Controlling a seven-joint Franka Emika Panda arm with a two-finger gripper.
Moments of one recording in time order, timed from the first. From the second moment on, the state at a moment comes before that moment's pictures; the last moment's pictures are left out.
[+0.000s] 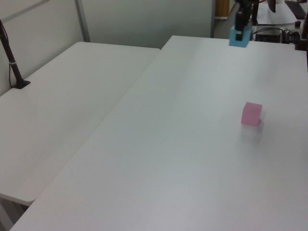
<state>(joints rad) 0.17 -0.18 -0.15 -1.81 -0.02 1.66 0.03</state>
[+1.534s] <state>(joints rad) 0.18 -0.36 -0.05 -2.39 -0.03 2.00 0.16</state>
